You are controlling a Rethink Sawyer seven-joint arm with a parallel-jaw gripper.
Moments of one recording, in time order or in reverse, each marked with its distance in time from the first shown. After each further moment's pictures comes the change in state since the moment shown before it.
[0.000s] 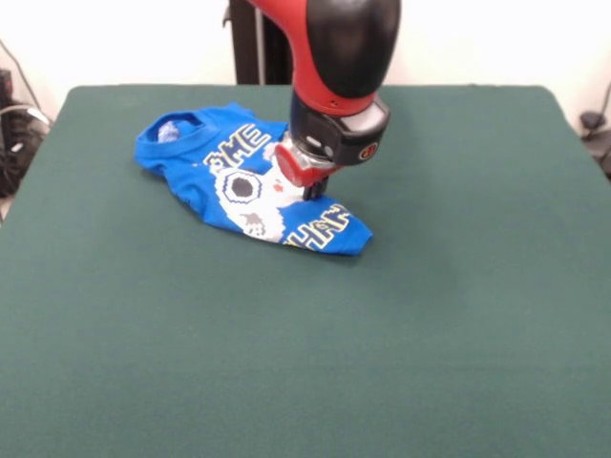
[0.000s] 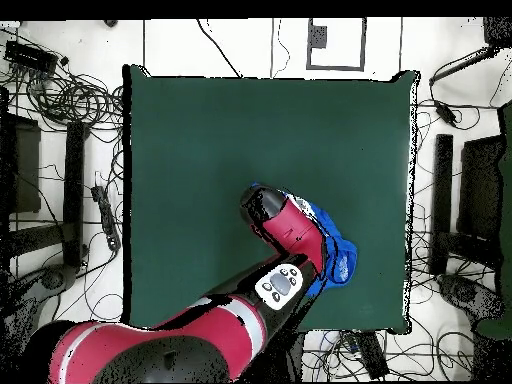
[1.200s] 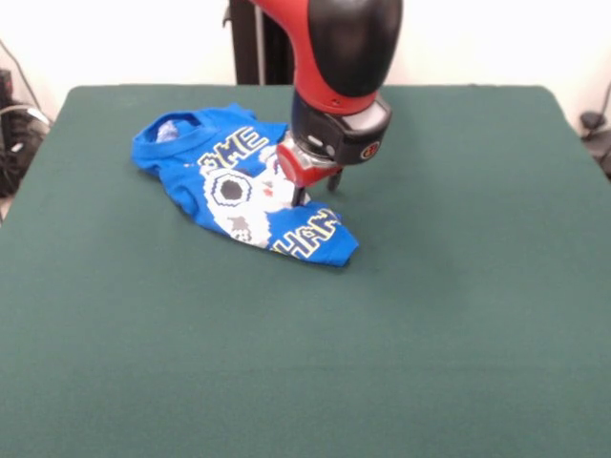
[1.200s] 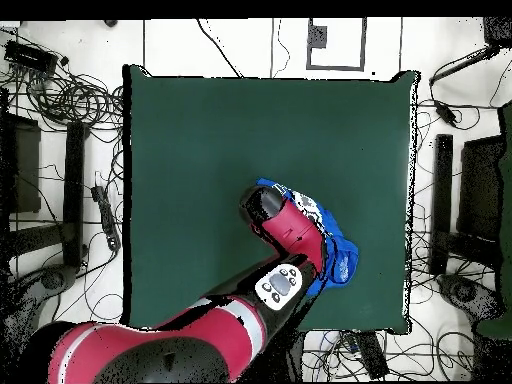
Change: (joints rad) arm 0.000 -0.006 0.004 0.003 -0.001 -0.005 0.000
